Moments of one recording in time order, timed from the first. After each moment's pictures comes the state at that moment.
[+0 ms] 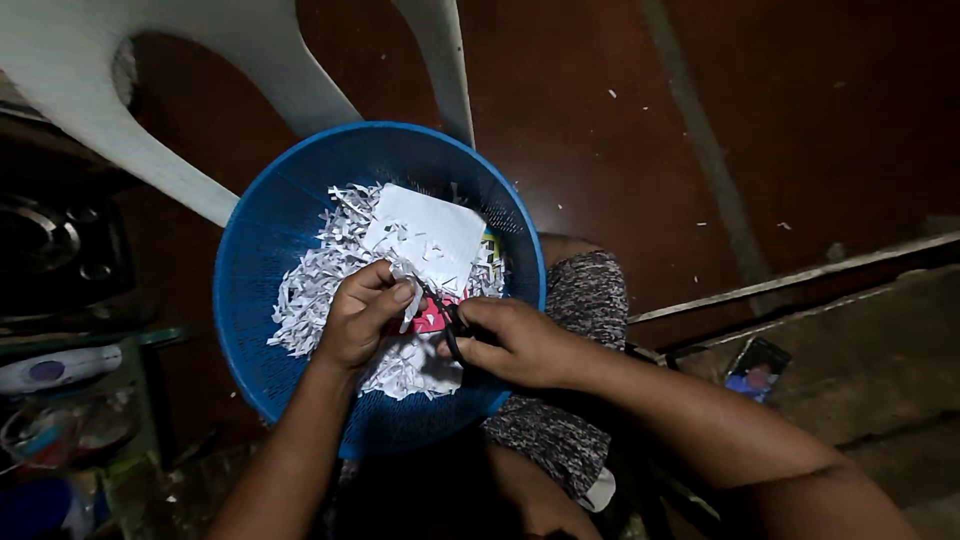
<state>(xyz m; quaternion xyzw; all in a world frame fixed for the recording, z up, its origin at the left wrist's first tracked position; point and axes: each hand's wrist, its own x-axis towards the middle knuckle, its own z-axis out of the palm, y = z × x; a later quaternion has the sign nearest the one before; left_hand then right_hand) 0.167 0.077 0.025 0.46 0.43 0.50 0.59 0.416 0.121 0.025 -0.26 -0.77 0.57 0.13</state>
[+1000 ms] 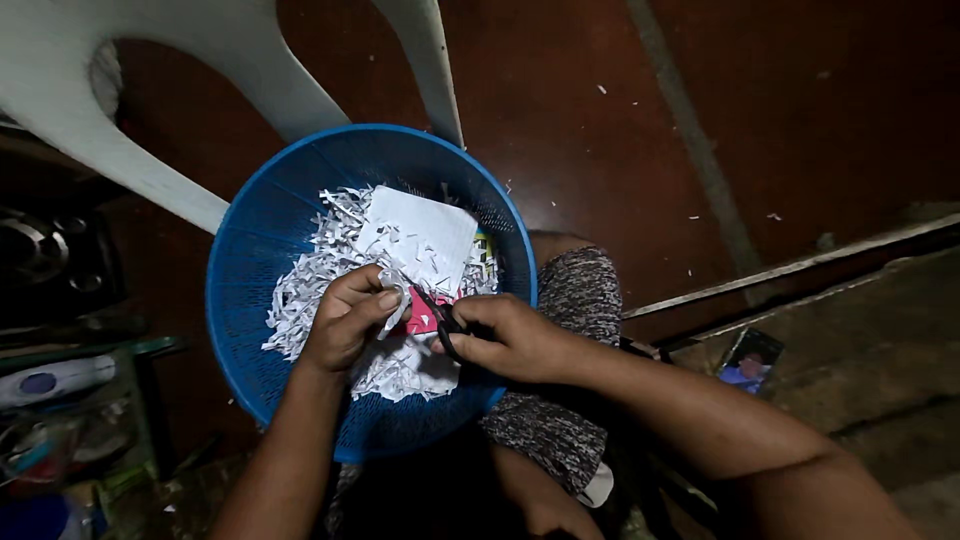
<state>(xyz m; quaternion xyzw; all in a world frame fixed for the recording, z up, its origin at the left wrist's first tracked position) 0.158 0.080 0.025 0.48 0.40 0.49 0.61 0.416 0.123 0.024 -0.24 -0.74 0.61 0.18</state>
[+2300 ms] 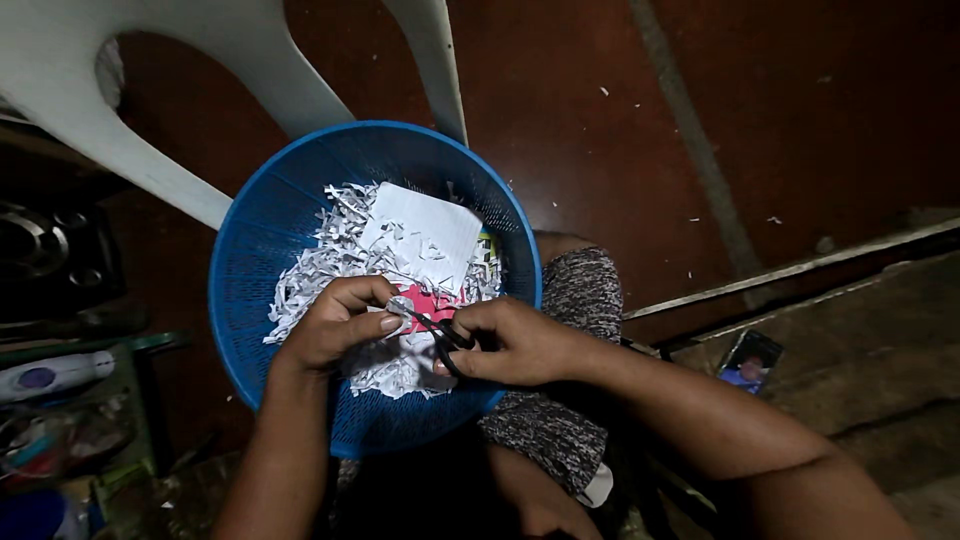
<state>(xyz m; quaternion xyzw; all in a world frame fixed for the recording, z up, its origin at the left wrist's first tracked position) 0.133 0.081 0.033 0.55 0.38 0.38 0.63 0.419 0.125 0.030 -0.22 -0.73 0.64 0.10</state>
